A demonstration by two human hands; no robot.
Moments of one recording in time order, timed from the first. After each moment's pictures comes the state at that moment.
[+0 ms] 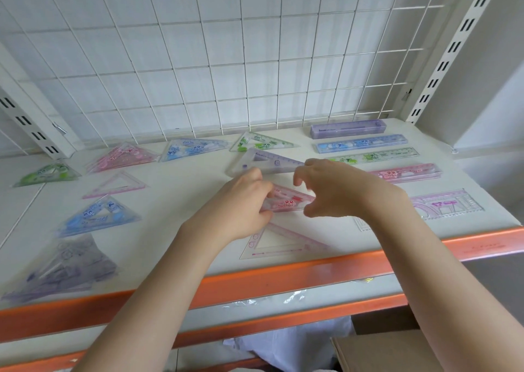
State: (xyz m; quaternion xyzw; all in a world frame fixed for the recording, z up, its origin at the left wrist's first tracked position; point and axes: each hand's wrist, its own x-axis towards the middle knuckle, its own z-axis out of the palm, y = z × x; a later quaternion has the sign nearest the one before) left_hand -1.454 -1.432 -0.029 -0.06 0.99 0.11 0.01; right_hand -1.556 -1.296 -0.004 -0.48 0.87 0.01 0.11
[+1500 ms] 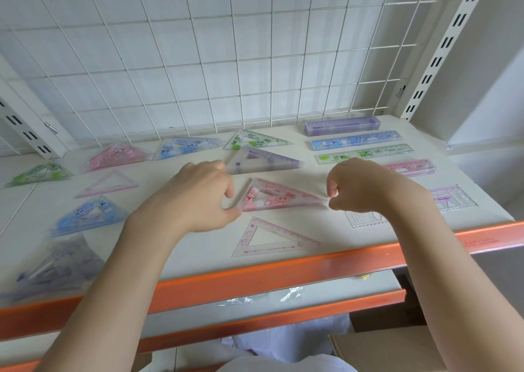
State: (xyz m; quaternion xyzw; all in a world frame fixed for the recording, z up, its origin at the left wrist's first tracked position) left_hand -1.434 -1.457 -0.005 -0.09 0.99 -0.01 0.06; right_hand -1.579 -1.261 -0.011 -0.39 0.91 0.03 0.12
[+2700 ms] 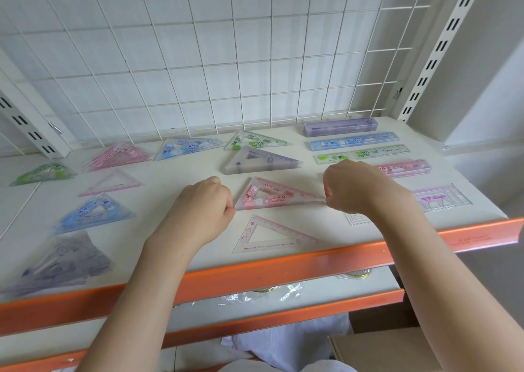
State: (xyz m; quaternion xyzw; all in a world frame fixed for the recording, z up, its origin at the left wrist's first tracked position) left_hand -1.423 -1.446 -0.029 -0.19 0.98 0.06 0.04; right_hand -1.574 -1.266 -0.020 -0.38 0.92 0.06 0.08
